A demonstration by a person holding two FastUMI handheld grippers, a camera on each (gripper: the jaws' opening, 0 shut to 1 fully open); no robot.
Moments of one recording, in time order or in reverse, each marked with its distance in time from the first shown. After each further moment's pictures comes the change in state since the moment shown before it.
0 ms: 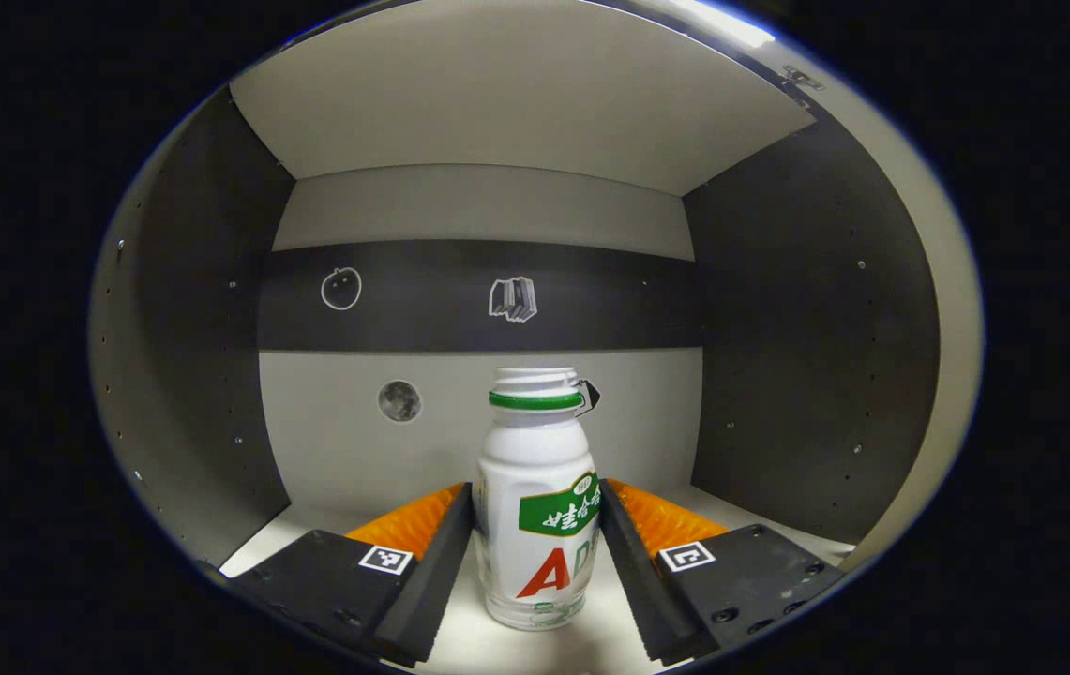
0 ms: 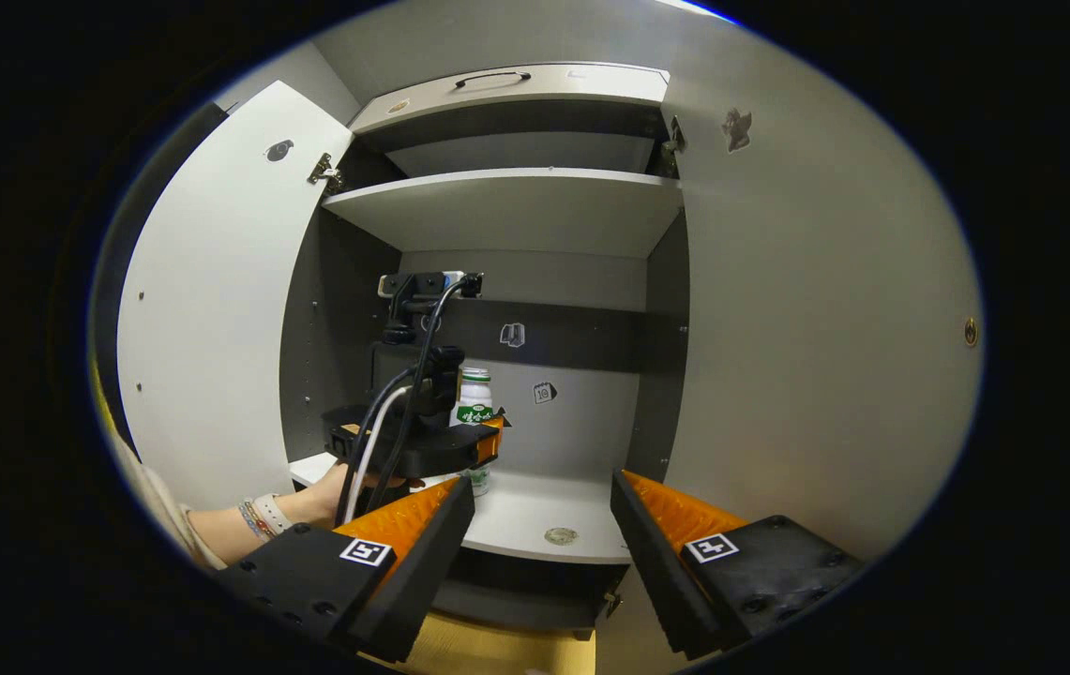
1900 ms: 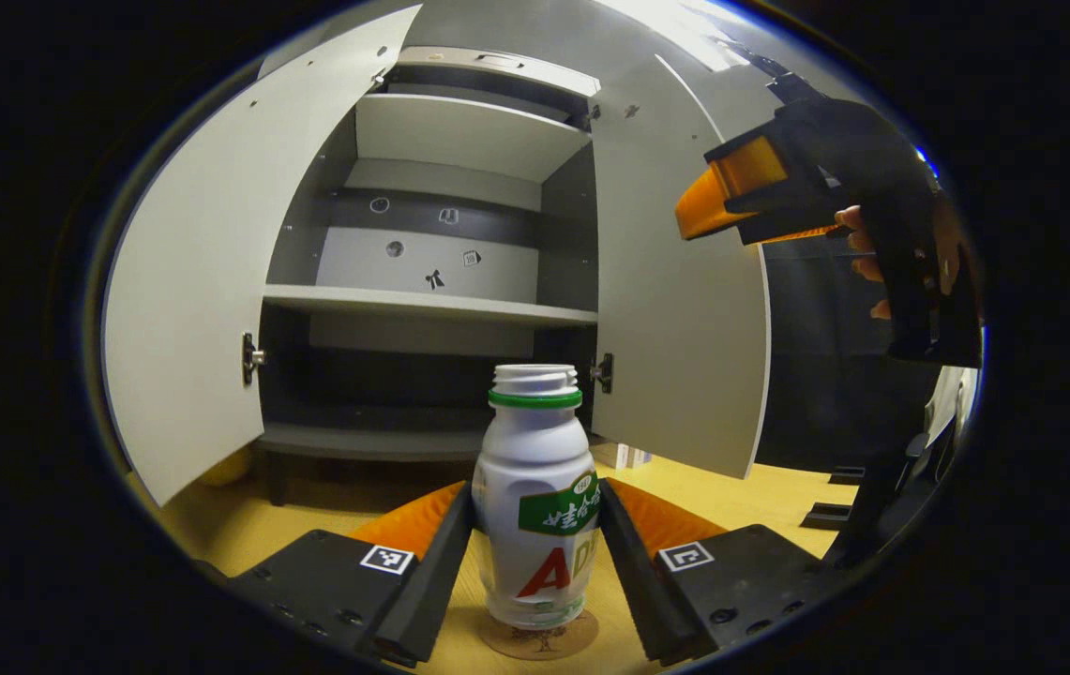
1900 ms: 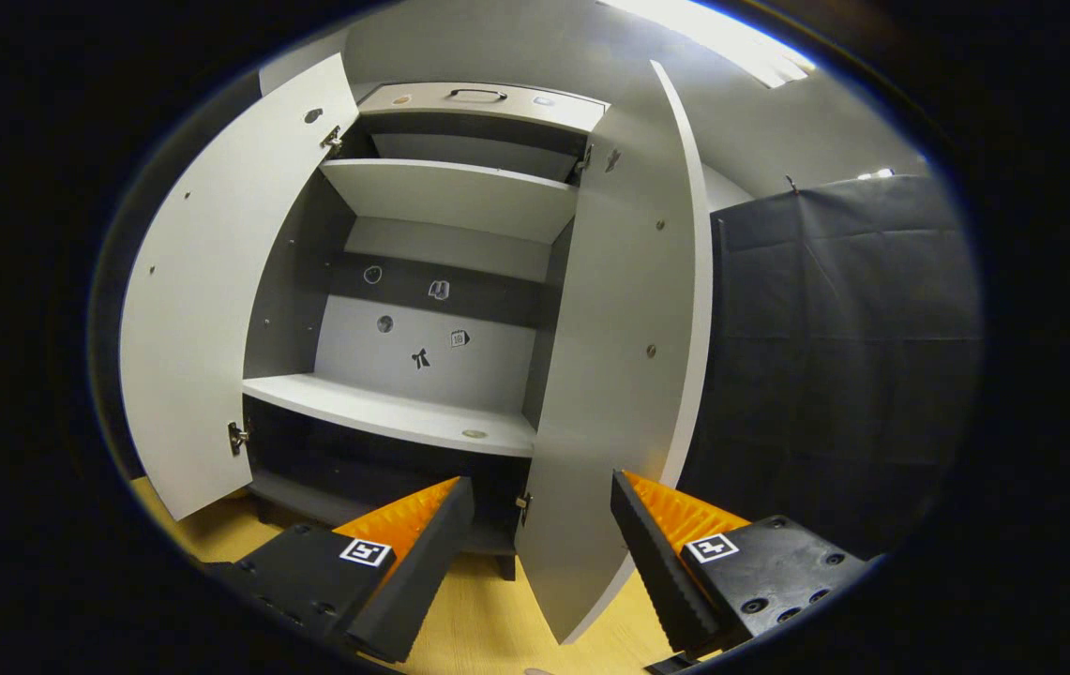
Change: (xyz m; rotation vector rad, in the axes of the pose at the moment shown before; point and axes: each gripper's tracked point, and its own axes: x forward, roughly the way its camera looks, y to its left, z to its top) left arm -0.373 -0.123 -0.280 -0.069 0.017 -0.223; right arm -0.150 -0.025 -0.096 -0.105 0.022 -0.284
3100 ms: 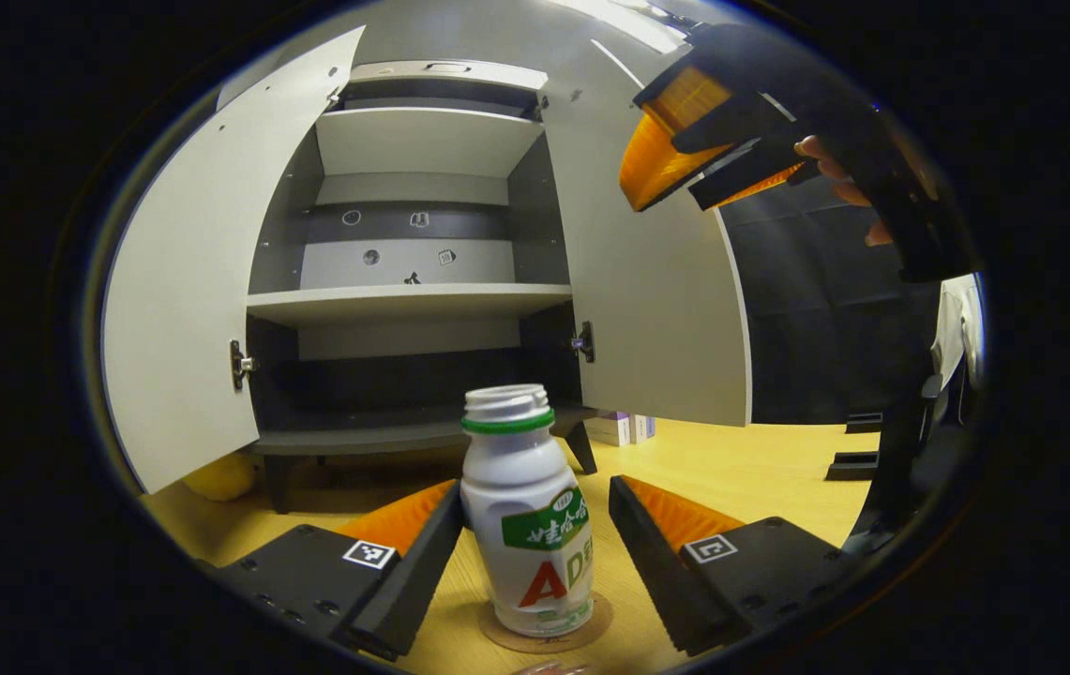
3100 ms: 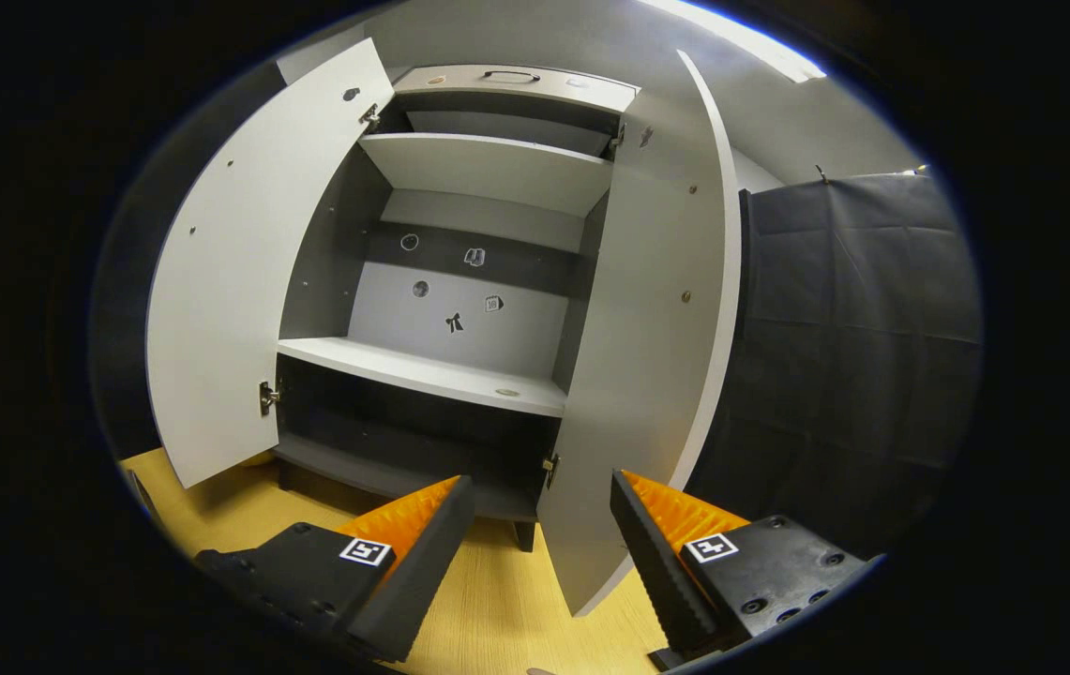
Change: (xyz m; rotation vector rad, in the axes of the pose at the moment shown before) left arm -0.002 -0.011 -0.012 0.166 -0.039 -0.003; right arm -0.023 0.015 -0.024 -0.024 0.063 0.068
